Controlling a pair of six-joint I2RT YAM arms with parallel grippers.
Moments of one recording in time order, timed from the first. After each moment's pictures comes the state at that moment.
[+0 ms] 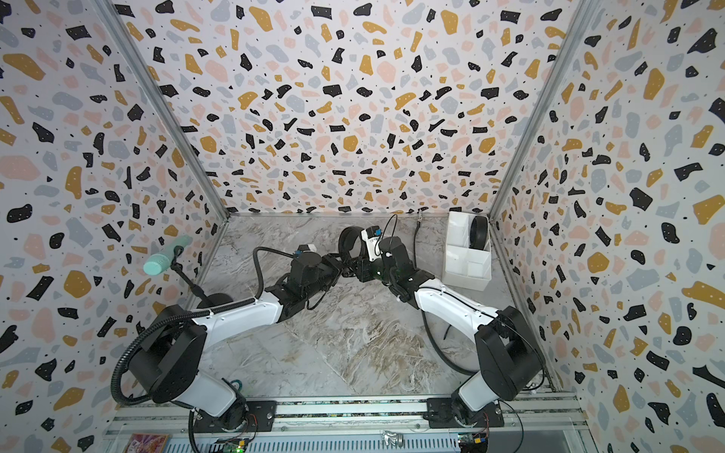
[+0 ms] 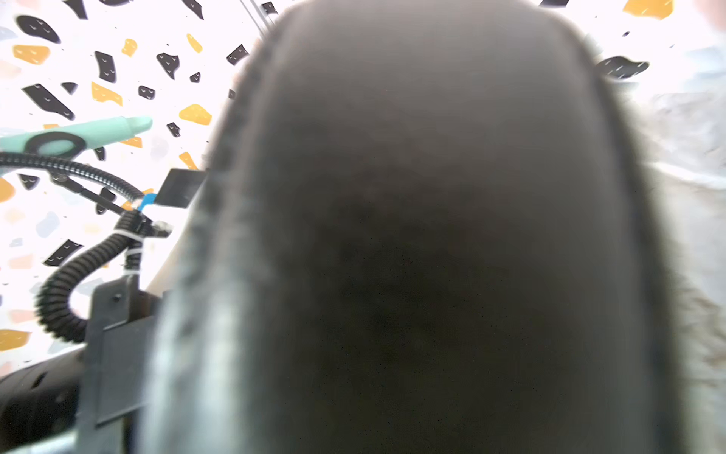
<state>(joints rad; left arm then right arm) -0.65 1.55 0.87 0.31 -0.06 -1.30 0.63 1.52 1.06 0.03 -0.25 0.37</state>
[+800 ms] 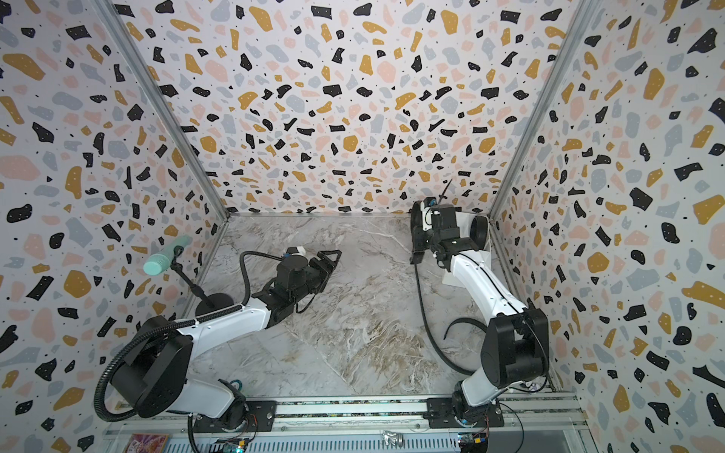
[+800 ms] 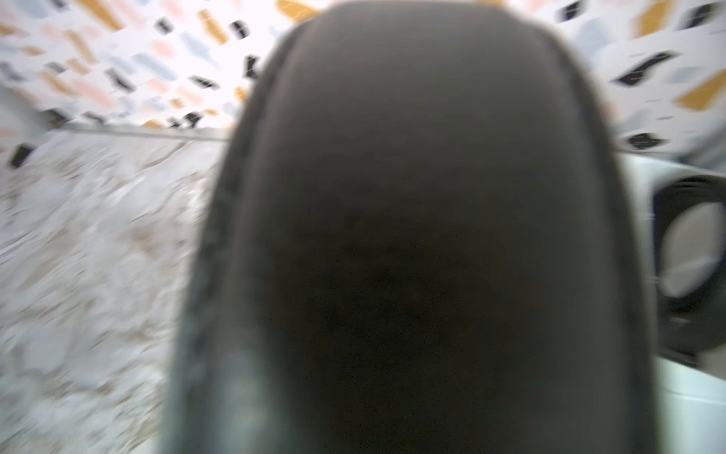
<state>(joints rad) -0.58 1.47 0.77 0.33 -0.01 -1.27 0.20 1.55 1.32 -0.37 -0.06 0.08</state>
